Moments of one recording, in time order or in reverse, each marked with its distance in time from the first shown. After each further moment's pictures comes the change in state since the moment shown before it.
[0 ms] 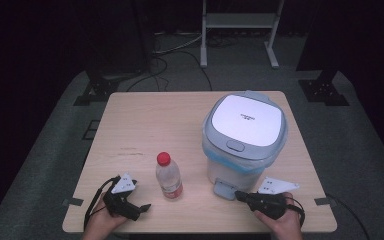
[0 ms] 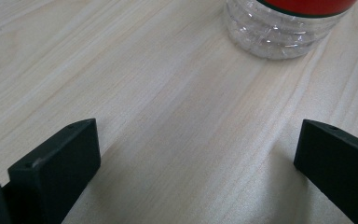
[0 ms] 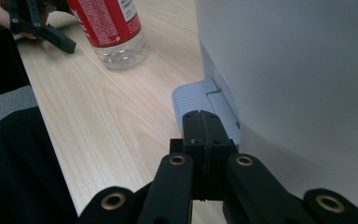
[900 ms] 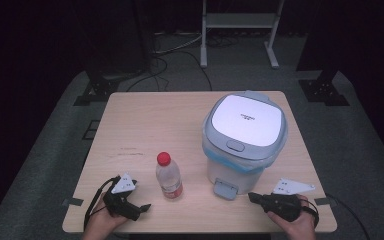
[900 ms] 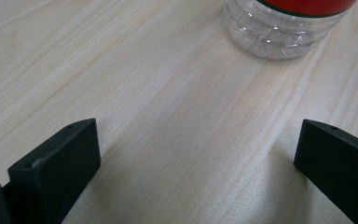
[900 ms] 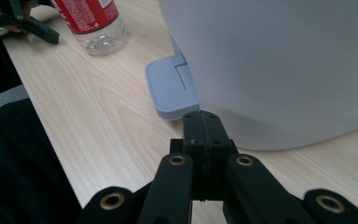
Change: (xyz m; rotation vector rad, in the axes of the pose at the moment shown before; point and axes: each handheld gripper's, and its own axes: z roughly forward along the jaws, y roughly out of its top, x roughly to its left) left arm 0.000 0.000 0.000 -0.001 0.000 0.000; right arm -0.017 -0.013 -0.027 0.025 -0.035 0.053
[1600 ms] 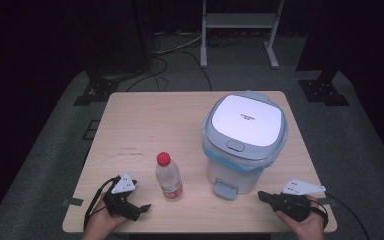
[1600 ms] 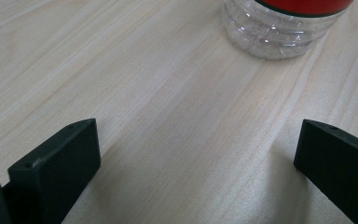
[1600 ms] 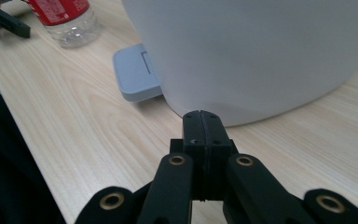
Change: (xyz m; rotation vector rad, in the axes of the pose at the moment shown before) left arm 0.000 0.000 0.000 0.000 -0.004 0.004; right arm -0.016 -0.011 -0.014 -0.003 -0.062 0.012
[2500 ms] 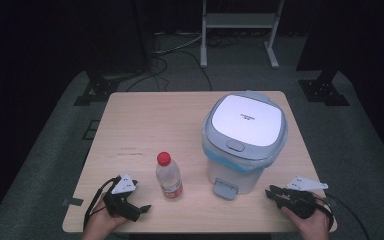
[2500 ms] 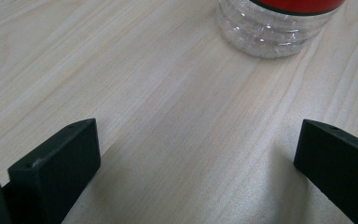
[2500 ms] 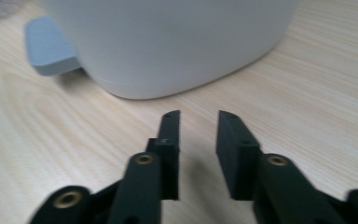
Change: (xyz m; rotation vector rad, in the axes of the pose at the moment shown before) left arm -0.001 0.000 0.000 -0.001 -0.011 0.009; right arm -0.026 -0.012 0.001 0.055 -0.147 0.016
